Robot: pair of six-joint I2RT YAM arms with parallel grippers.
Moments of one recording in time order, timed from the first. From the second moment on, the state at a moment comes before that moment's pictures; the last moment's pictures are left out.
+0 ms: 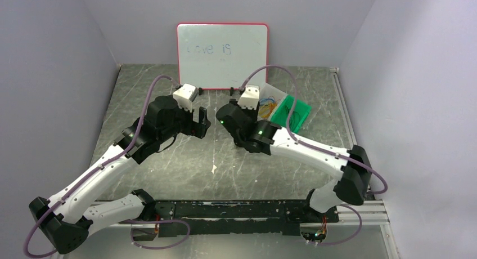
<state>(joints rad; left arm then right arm) -0.69 0.99 1.02 -0.48 -0.11 -0.21 1.05 1.52 1.29 -0.47 0.93 0.69</state>
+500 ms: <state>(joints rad) -0.69 0.99 1.02 -0.48 -0.11 -0.21 0.86 1.25 1.19 -0.44 0.93 0.50</state>
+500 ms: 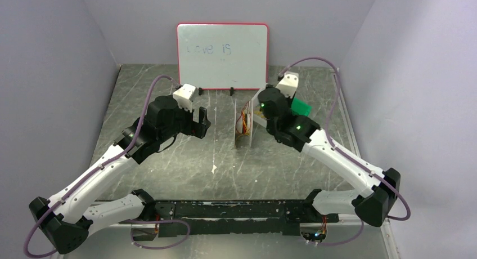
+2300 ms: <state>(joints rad) -0.69 0.99 1.02 -0.48 -0.11 -0.21 0.24 1.69 1.02 -0.23 0.35 0.42</state>
